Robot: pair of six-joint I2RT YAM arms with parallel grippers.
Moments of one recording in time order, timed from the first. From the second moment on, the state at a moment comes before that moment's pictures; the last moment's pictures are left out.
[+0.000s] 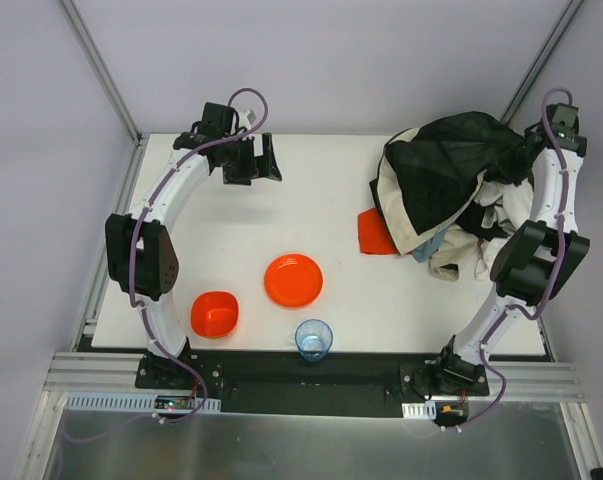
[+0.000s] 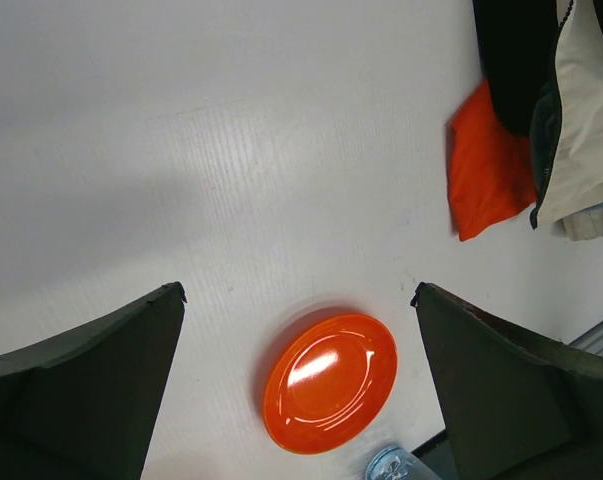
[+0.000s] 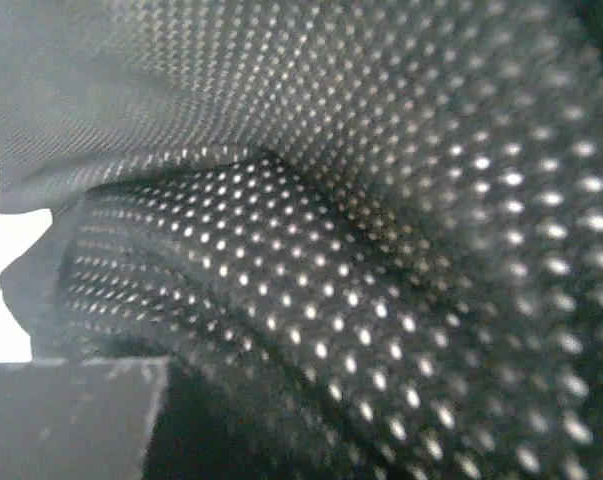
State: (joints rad) left arm -0.24 1.86 1.72 -0.73 0.41 -0.34; right arm -0.33 1.89 1.94 -0.95 -0.13 0.60
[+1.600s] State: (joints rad) left arm -0.25 1.95 1.79 -0.73 0.50 -0.39; right arm -0.09 1.47 1.33 -1.13 -0.19 0.41
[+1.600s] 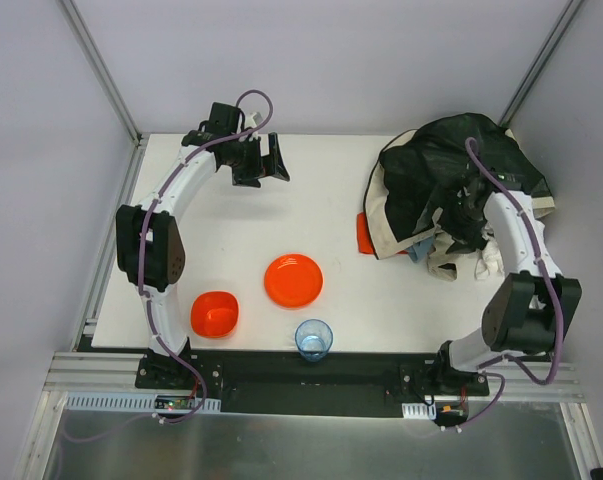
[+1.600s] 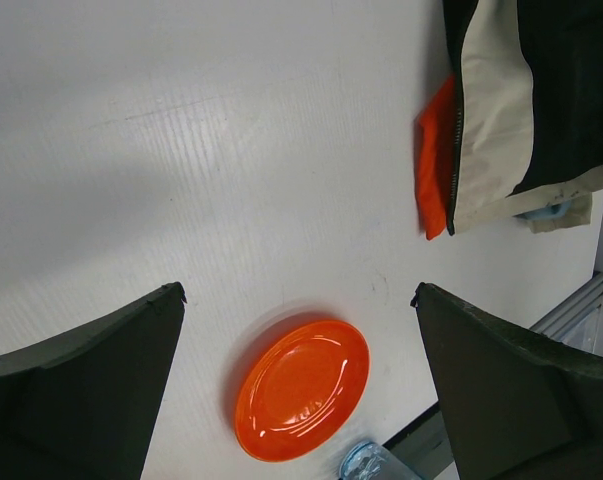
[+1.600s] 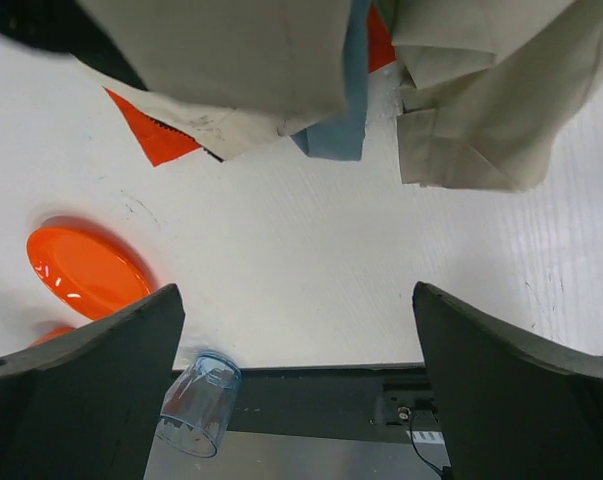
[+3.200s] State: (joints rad) left arm -0.25 1.95 1.75 -0.69 0.54 -0.45; right arm -0.05 1.97 1.66 -0.99 -0.51 0.45
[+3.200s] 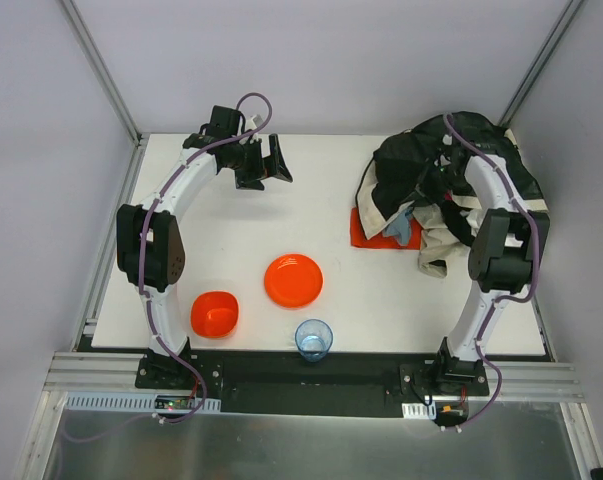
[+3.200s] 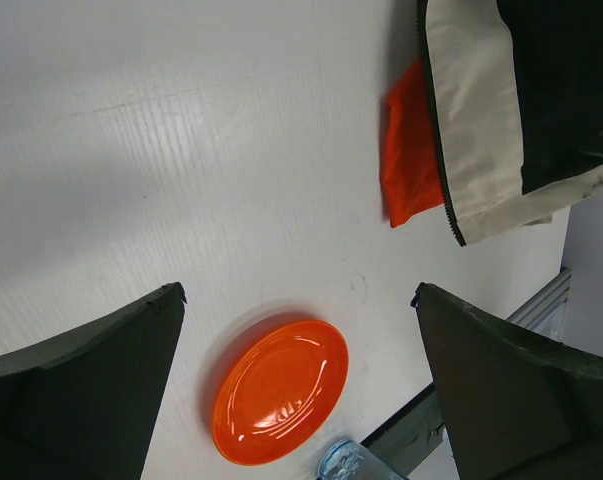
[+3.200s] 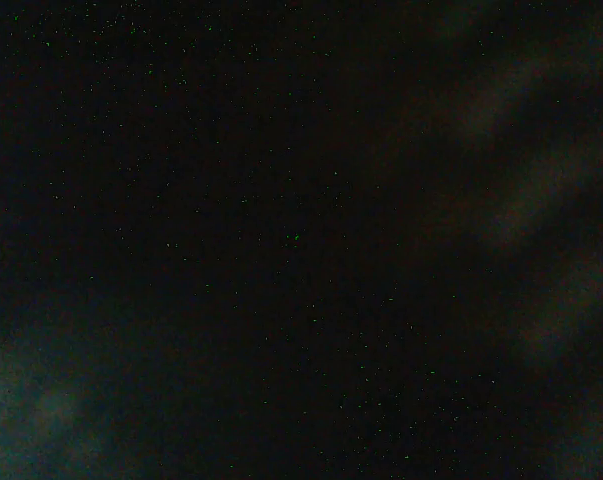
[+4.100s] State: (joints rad) left arm -0.26 1.95 1.78 -0.68 0.55 -0.45; right arm -0.37 1.94 2.31 -0.86 -0.54 0.65
